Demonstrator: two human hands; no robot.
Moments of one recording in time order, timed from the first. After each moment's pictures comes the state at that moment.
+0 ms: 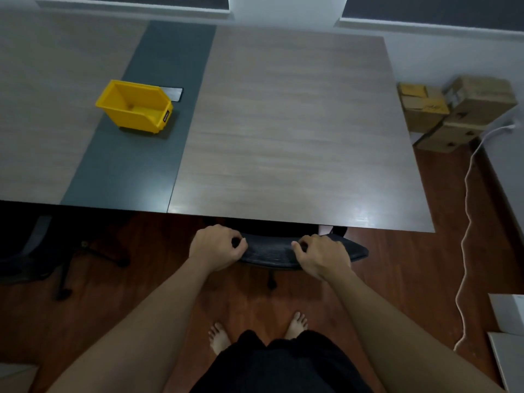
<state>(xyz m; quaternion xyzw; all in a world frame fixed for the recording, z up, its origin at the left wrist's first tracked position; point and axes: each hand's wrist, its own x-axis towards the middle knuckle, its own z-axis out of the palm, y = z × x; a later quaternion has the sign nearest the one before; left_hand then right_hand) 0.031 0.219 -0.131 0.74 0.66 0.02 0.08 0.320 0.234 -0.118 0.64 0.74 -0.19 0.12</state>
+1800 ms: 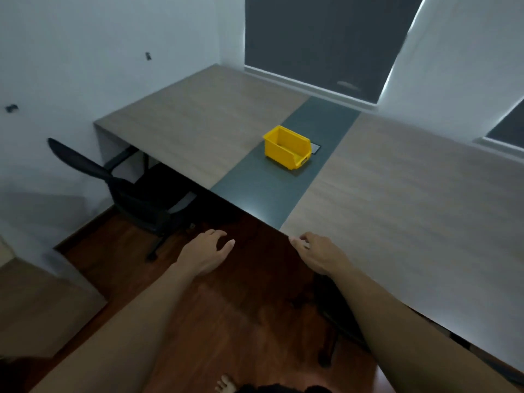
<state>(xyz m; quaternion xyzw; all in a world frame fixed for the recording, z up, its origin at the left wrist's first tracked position) -0.219 0.014 -0.050 0.46 0.85 0.12 0.21 0.043 0.205 -0.032 0.44 0.85 -0.29 0.06</state>
